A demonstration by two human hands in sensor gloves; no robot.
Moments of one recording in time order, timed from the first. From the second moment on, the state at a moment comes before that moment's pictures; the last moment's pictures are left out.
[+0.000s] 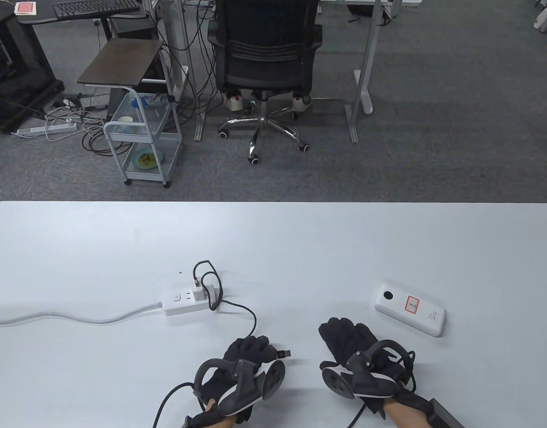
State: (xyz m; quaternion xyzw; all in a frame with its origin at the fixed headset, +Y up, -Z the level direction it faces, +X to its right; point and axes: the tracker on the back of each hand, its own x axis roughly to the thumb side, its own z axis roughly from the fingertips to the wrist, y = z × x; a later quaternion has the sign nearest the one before) left_hand -0.069 -0.741 -0.260 0.06 -0.13 -0.07 0.99; right_hand 0.145 -0.754 -0.280 -0.29 0.04 -0.94 0.18
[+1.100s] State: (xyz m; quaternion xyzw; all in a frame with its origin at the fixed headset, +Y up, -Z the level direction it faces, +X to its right) left_hand 0.011 -0.677 -0.356 0.09 -0.08 -0.05 0.99; right_hand 0.178 -0.739 -0.284 -0.31 0.03 -0.94 0.16
